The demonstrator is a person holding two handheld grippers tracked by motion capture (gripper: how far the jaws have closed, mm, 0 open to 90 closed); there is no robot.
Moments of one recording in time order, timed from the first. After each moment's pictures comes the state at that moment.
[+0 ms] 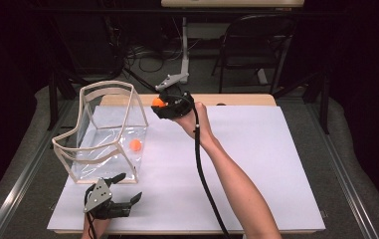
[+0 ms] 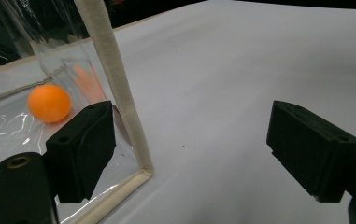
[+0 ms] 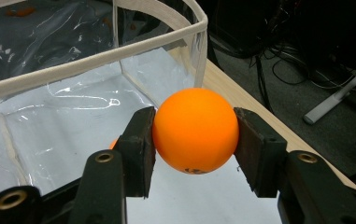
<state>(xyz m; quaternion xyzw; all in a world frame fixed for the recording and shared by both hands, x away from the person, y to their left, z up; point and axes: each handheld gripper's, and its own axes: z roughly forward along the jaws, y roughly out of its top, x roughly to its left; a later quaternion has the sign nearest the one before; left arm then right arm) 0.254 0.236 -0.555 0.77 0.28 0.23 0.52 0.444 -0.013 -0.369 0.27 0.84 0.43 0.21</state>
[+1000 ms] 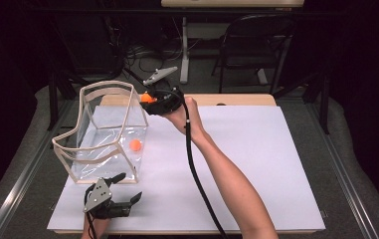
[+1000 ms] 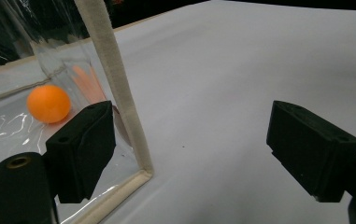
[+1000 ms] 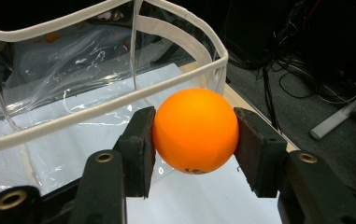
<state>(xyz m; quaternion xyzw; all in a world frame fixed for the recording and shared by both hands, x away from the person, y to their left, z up) 0.254 0.236 -0.555 0.77 0.28 0.23 0.52 0.442 0.012 -0.350 0.25 0.84 0.44 0.20</state>
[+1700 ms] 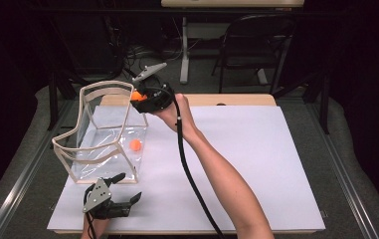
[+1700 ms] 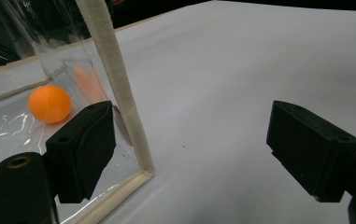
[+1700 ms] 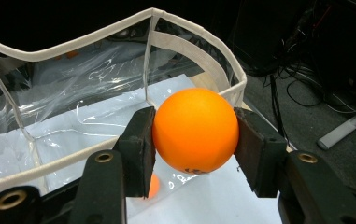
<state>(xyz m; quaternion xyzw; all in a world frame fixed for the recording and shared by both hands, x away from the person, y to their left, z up) 0.254 0.237 -0.555 0.77 0.28 0.23 0.52 0.441 0.033 -0.339 0.23 0.84 0.45 0.20</state>
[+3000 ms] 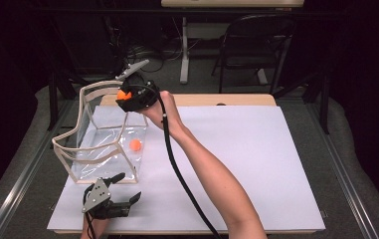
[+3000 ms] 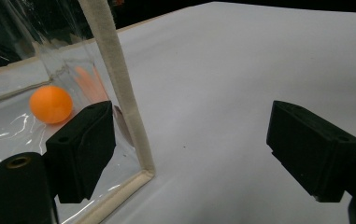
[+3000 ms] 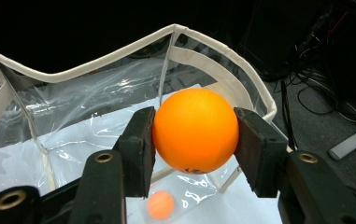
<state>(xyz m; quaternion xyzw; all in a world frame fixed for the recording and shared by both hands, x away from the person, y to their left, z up) 0.254 0.238 -0.554 0.77 0.28 0.23 0.52 0.442 0.067 -0.332 0.21 0.85 0.45 0.19</state>
